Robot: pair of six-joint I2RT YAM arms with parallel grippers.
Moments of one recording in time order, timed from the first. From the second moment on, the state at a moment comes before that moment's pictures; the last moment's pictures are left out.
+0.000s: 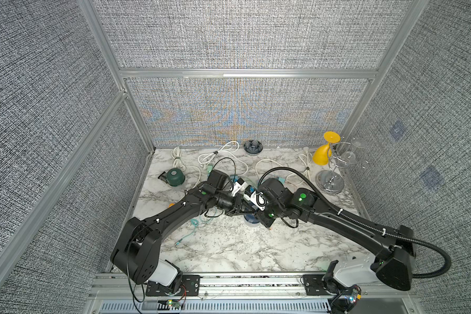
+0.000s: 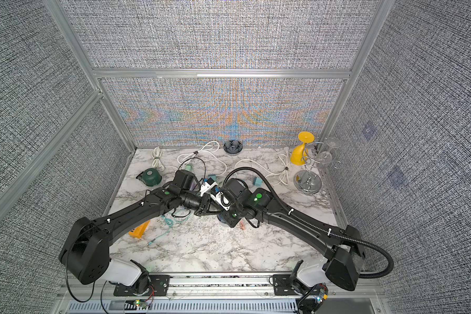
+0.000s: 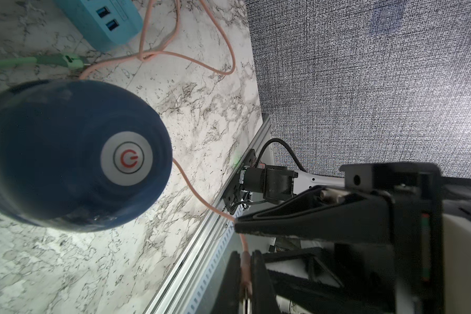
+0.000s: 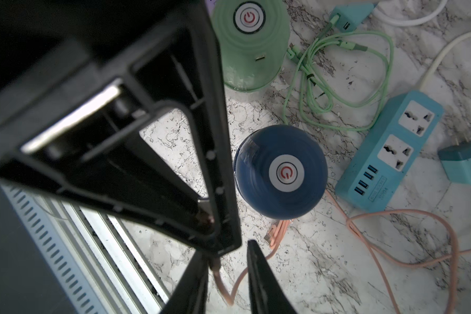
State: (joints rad) left arm -0.60 1.48 0.98 -0.34 1.03 -0.66; right arm 0.91 1.41 1.27 -0.89 -0.03 0.03
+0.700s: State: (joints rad) left arm -0.60 1.48 0.98 -0.30 1.04 -0.68; right arm 0.91 1.39 1.27 -0.88 -0.03 0.02
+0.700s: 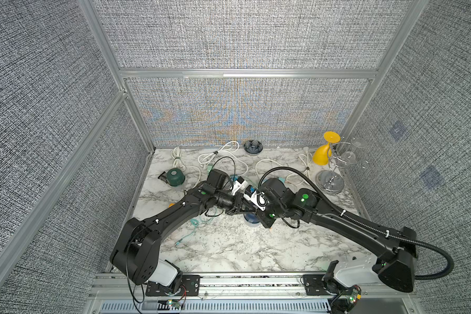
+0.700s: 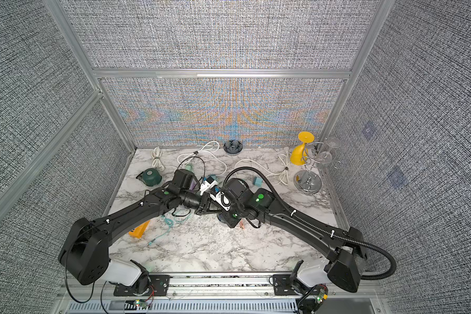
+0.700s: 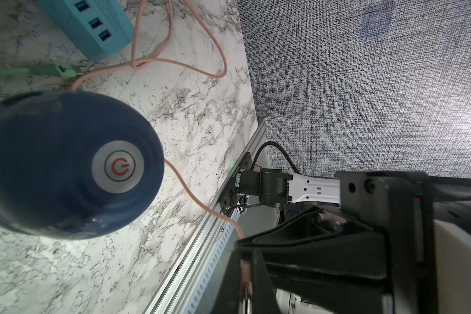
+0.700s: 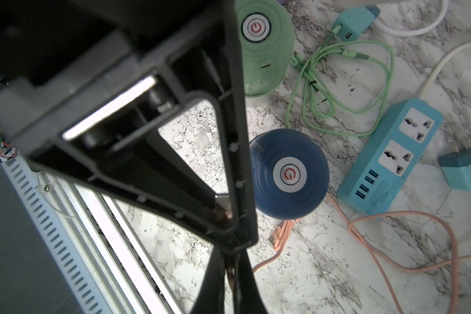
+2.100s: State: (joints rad) left arm -0.80 1.10 0.49 -0.12 0.16 -0.63; right arm 0.60 1.71 1.15 -0.58 -0.09 0.29
